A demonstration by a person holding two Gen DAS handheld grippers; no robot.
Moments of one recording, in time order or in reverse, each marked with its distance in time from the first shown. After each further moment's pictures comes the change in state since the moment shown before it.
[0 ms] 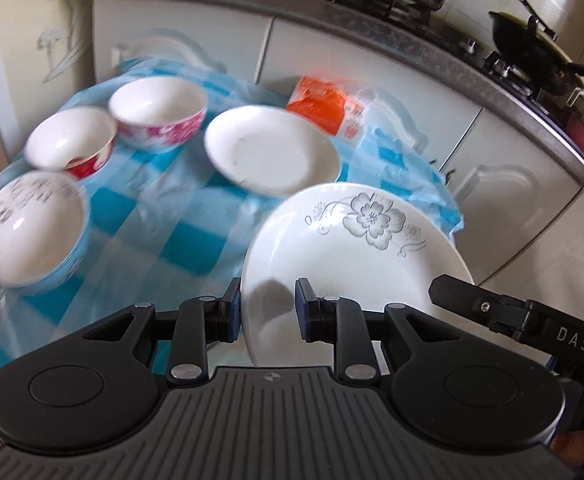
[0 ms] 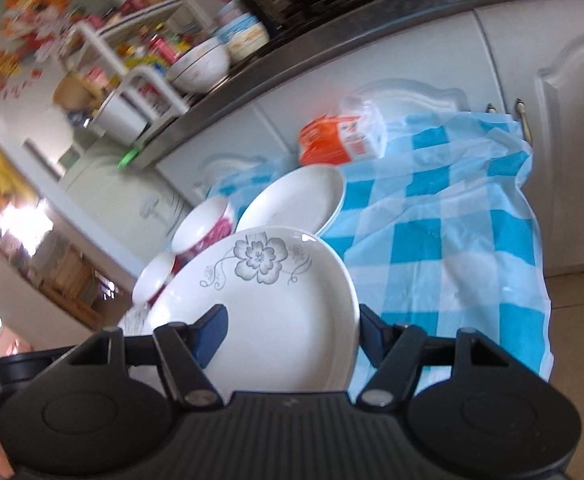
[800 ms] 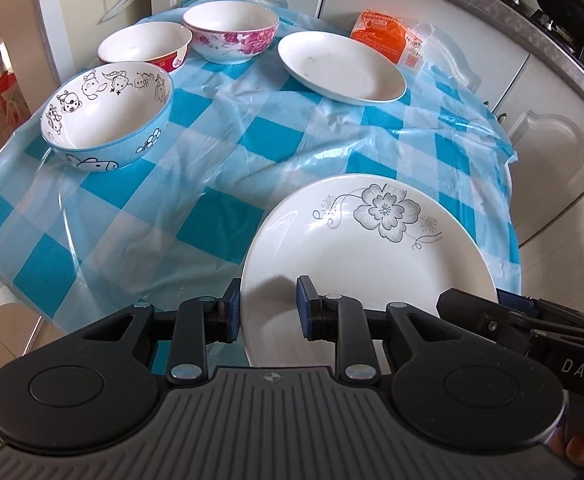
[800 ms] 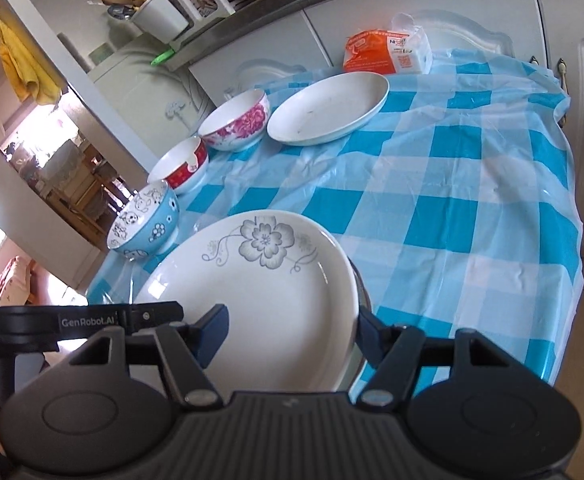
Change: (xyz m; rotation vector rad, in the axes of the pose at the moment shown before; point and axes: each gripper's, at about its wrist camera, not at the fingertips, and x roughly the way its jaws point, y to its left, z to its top) left arm -0.005 0.034 -0.062 -0.025 0.110 0.130; right arm 0.013 0.016 -0.072 -0.150 0.170 0.019
